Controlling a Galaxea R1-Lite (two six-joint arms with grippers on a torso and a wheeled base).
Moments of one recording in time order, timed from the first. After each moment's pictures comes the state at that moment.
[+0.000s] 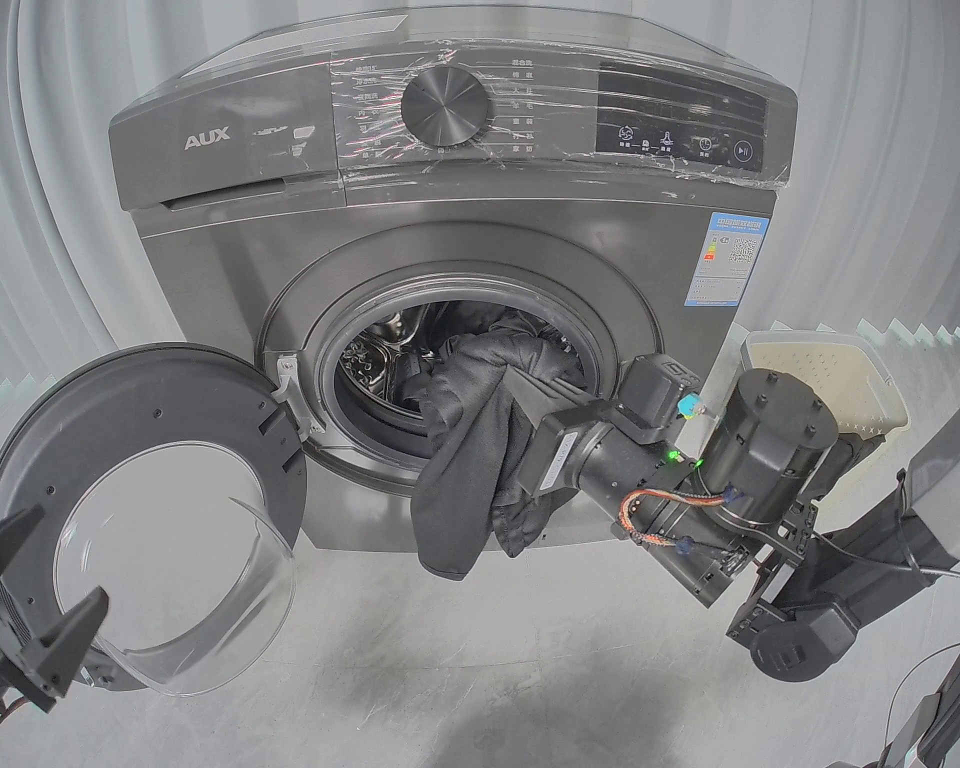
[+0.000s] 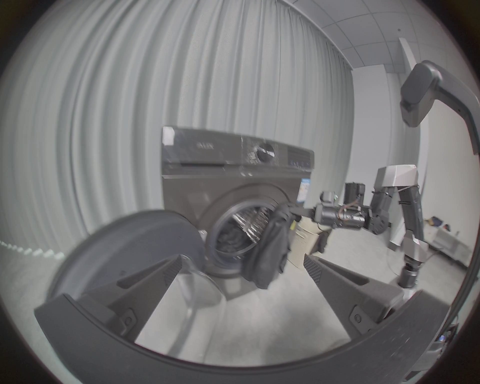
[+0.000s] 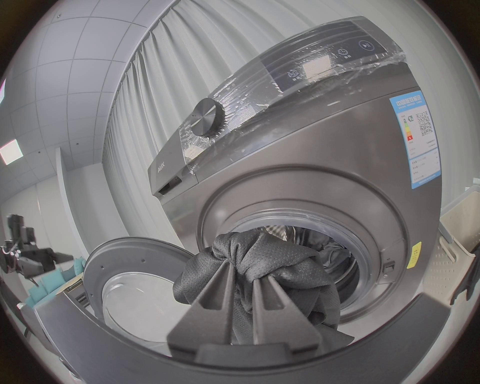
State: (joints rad) left arm -0.01 0.52 -0.36 -0.19 -0.41 0.03; right arm 0.84 1.92 -0.80 -1.32 -0.22 0.19
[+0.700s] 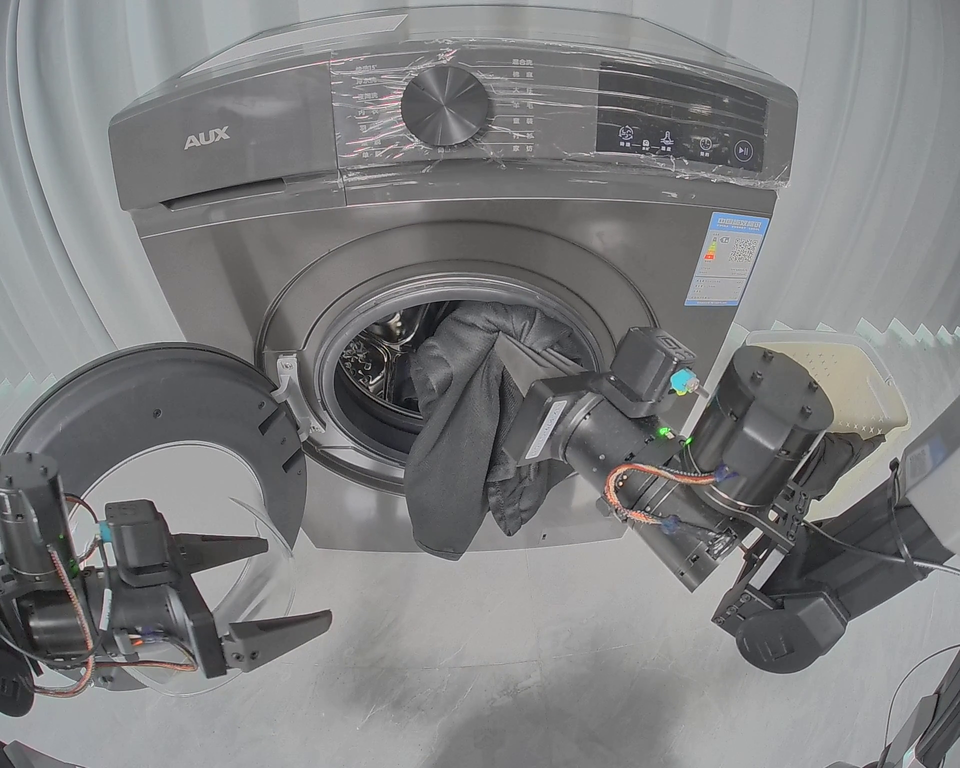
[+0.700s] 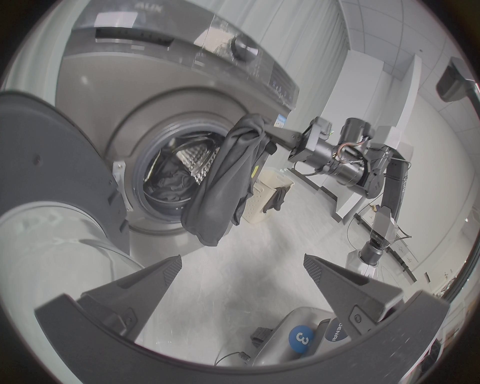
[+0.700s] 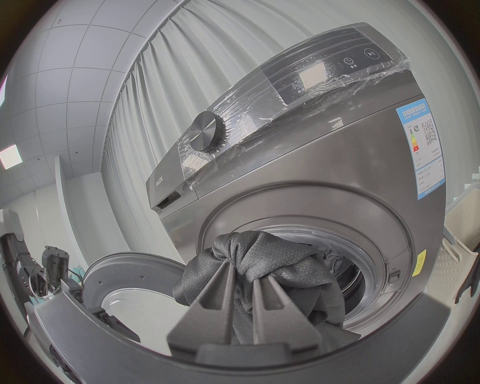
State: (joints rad) left arm -0.32 1.25 -0.32 -0.57 -0.48 0.03; right arm 0.85 1.94 -0.87 -1.33 -0.25 0.20
